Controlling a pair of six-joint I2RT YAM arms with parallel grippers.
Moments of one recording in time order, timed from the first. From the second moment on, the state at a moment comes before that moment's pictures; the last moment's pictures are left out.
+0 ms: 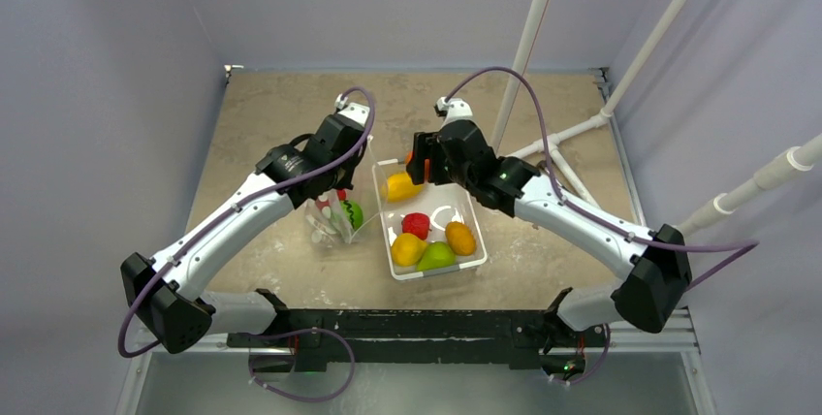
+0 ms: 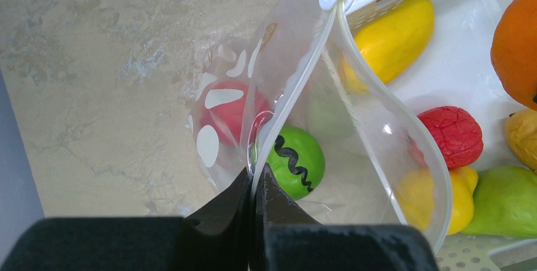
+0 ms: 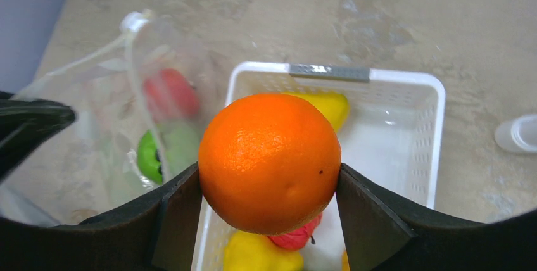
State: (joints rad) left arm -0.68 1.28 1.28 -0.88 -0.42 -0.24; right arm 0.81 1.39 1.19 -0.37 0.26 0.50
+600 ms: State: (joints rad) left arm -0.68 1.28 1.30 -0.91 -0.43 -0.26; right arm 0.84 1.33 1.26 -0.17 -0.09 0.36
